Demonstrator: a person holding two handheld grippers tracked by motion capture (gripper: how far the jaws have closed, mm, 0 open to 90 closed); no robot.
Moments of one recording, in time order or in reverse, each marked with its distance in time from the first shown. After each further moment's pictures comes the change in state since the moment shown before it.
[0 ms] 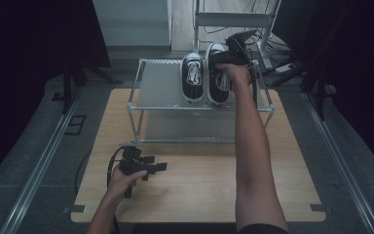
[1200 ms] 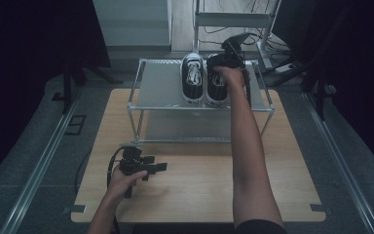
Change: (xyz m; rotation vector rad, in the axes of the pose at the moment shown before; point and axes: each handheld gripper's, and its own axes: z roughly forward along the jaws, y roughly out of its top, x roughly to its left) left arm -0.001 0.000 0.000 0.002 0.007 0.001; right arm 0.005 0.001 0.021 -0.023 -0.105 0.022
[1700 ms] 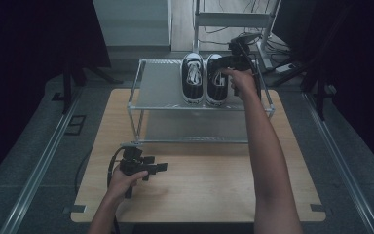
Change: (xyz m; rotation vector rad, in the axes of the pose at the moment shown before) left arm -0.001 0.000 0.001 0.003 0.015 0.003; right arm -0.013 -0.023 -0.042 -0.073 0.117 -0.104
